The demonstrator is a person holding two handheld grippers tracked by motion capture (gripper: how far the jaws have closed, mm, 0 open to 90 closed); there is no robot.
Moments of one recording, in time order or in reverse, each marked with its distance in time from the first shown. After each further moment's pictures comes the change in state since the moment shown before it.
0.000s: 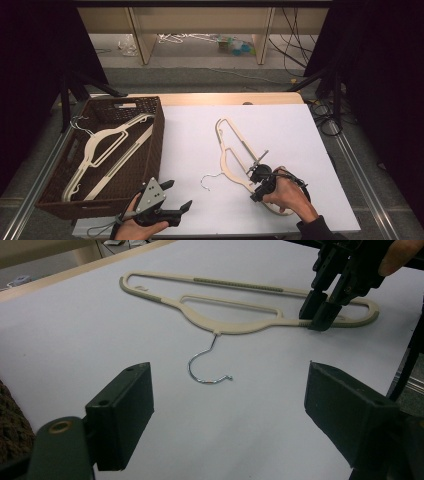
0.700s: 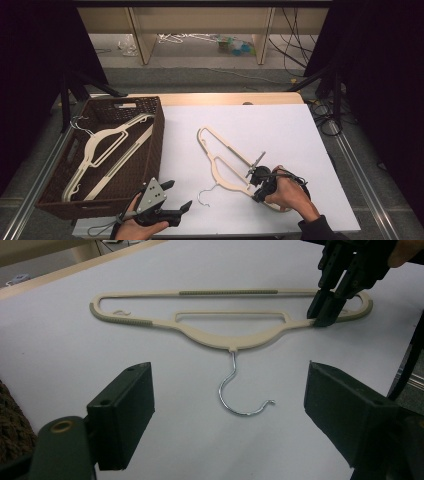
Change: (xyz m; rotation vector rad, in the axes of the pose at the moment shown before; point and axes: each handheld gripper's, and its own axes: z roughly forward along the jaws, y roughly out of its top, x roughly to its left) left arm 0.002 -0.001 0.001 0.007 -0.002 0.009; right arm 0.001 -0.001 -0.002 0.042 0.031 -0.097
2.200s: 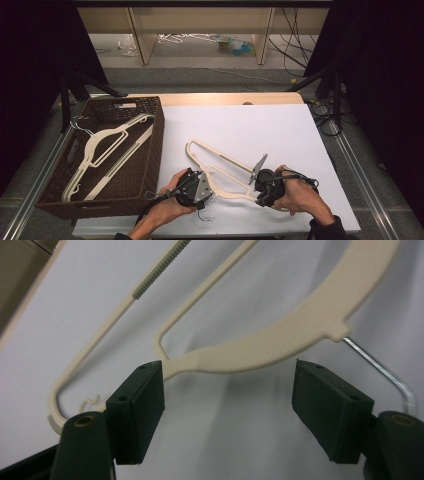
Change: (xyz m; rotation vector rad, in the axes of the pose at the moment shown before) left arm -0.007 0.011 0.112 0.300 -0.008 0.564; right arm 0.020 -0.006 -0.037 0.017 -0.001 -0.203
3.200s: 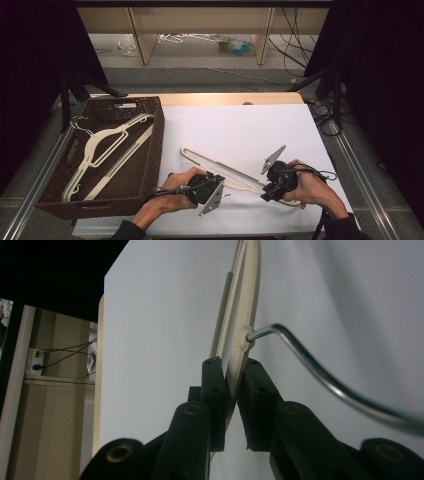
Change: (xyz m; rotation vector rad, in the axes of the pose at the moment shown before) left arm 0.004 0.047 -0.023 -0.159 -0.023 0.551; right arm -0.026 -0.024 -0.010 -0.153 0.061 0.080
